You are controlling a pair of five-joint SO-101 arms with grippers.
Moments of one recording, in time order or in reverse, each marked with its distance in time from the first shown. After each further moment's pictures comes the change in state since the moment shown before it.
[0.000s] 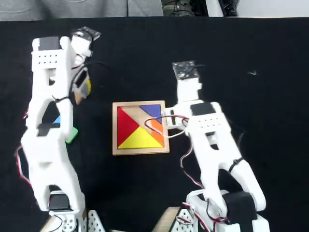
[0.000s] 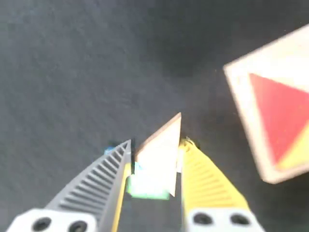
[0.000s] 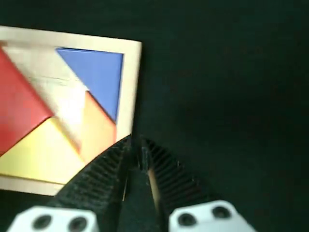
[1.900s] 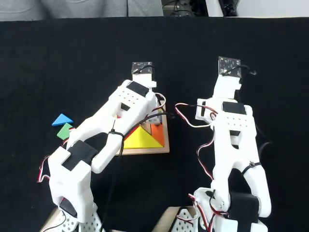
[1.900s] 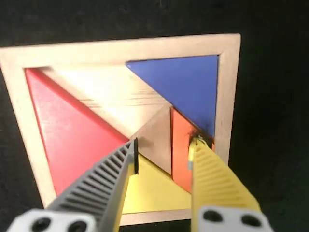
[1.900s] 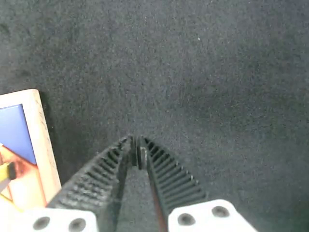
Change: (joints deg) left arm 33.3 -13.9 43.8 -34.8 59.3; right arm 16.4 0.0 -0.4 -3.8 -0.1
